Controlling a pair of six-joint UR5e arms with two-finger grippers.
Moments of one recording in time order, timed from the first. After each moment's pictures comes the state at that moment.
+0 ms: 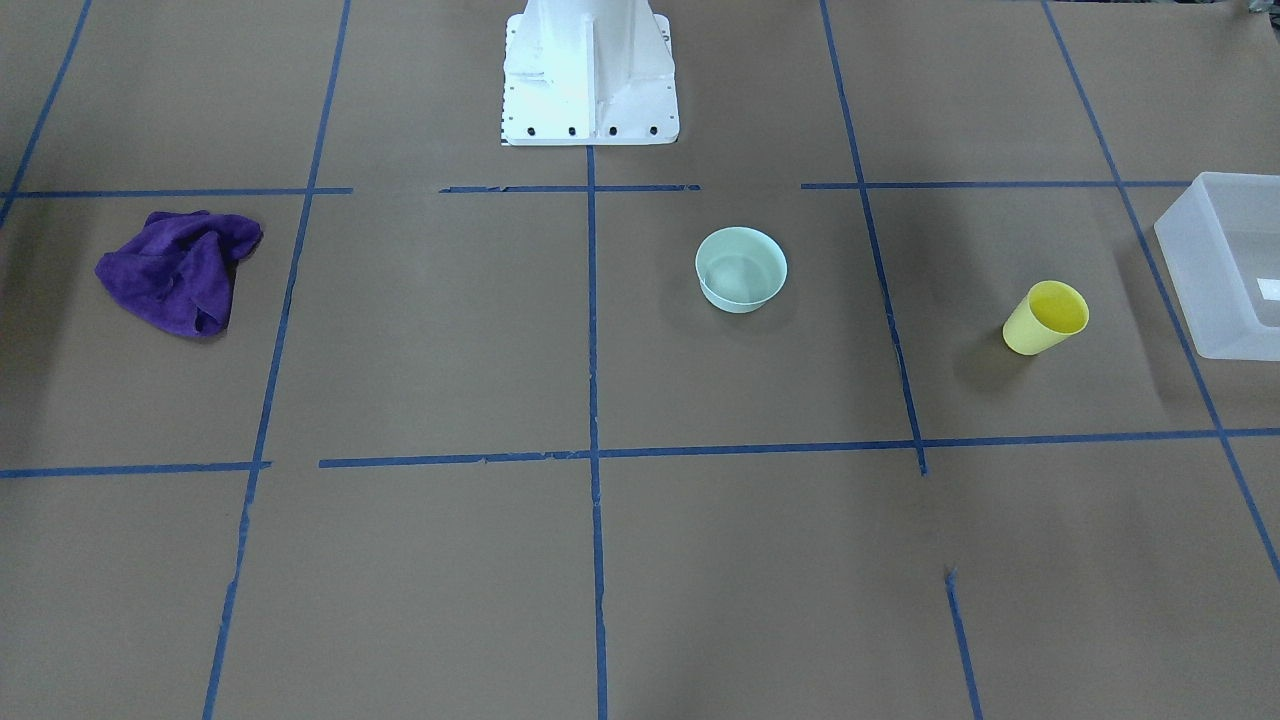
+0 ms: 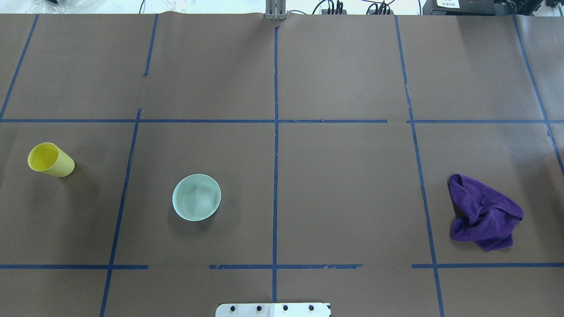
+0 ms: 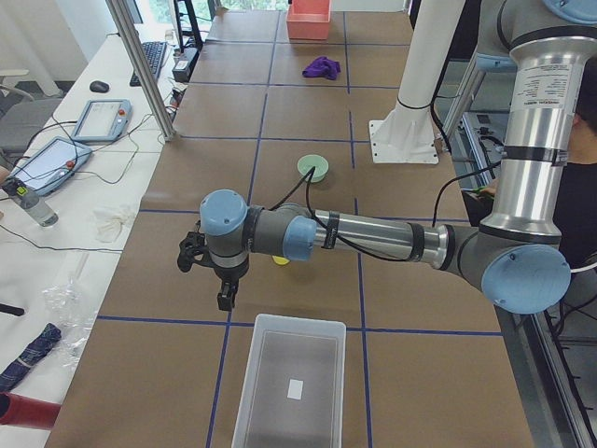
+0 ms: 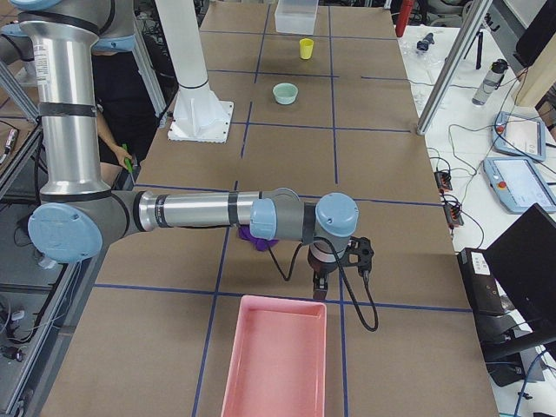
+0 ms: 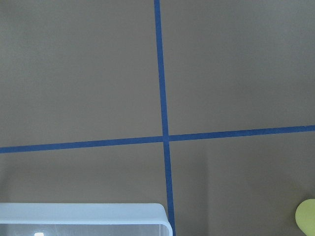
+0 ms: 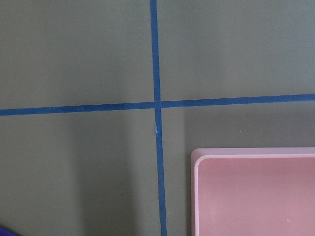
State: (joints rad) left arm -1.56 -1.65 -1.63 -1.64 -2.36 -0.02; right arm 1.59 -1.54 1.64 -1.68 2.35 0.03
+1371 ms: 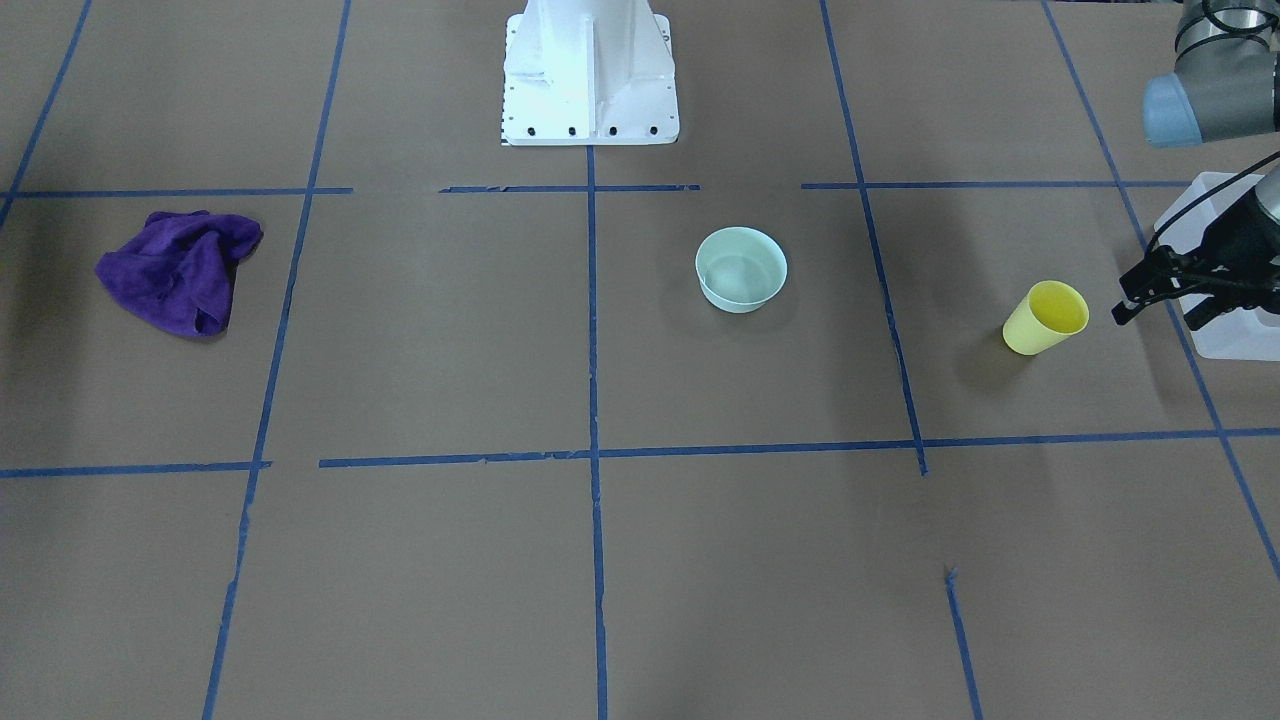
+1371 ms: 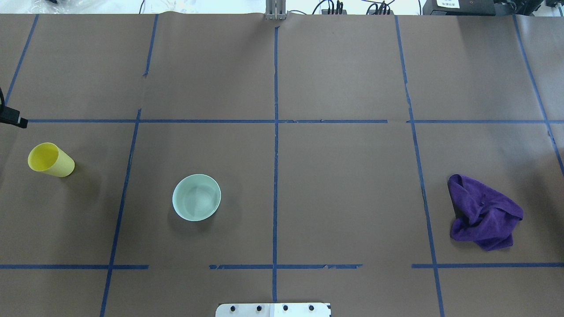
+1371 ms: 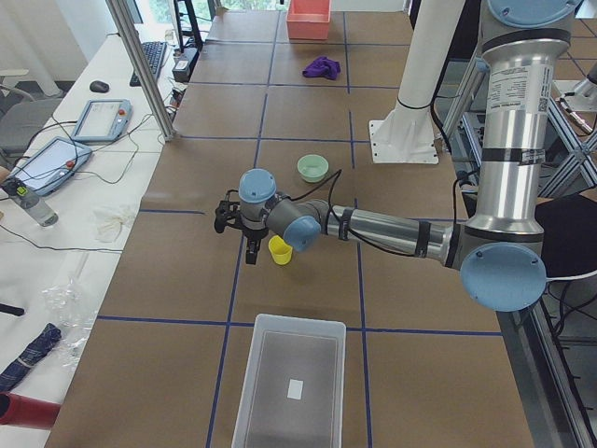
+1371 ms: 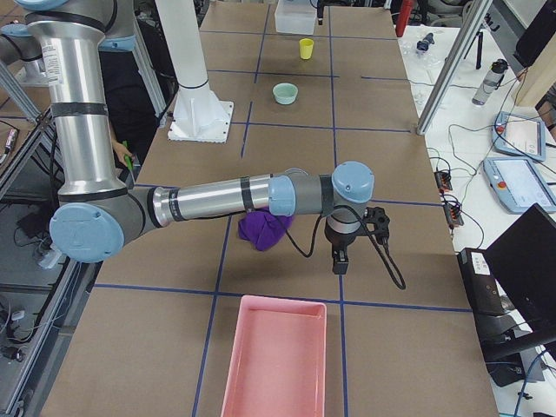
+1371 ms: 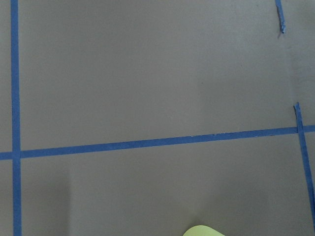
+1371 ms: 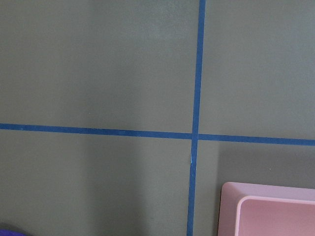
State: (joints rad) left arm -1.18 -1.55 -1.69 -2.08 -2.28 -0.64; right arm 1.54 -1.47 1.66 -1.68 2.34 0.05
